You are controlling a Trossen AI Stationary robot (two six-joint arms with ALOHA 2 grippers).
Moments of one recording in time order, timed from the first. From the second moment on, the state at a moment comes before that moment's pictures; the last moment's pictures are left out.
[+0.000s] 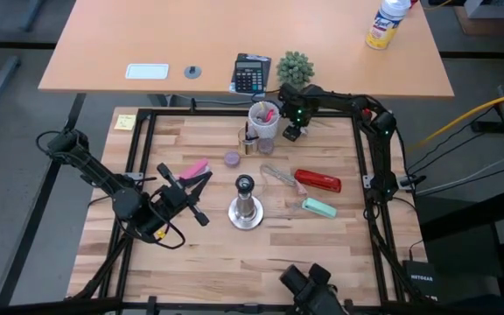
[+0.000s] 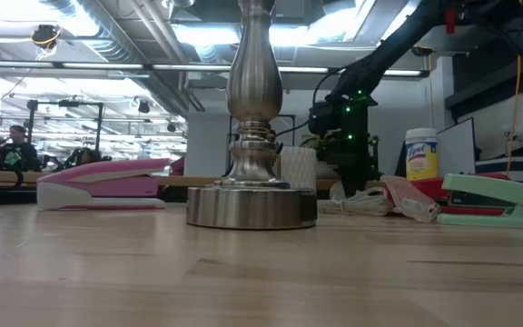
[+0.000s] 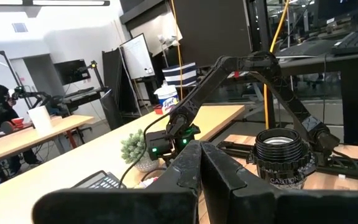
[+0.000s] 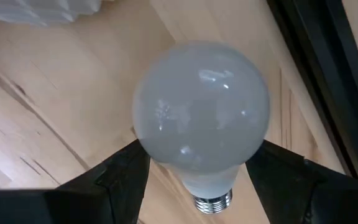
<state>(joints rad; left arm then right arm) -0.65 1.32 0.96 0.77 -1.40 0.60 -0.76 2.05 1.49 -0.90 0.04 -0.19</state>
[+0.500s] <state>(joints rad) -0.65 1.32 0.96 0.76 -1.40 0.60 -0.75 2.05 1.49 -0.85 0.04 -0.19</state>
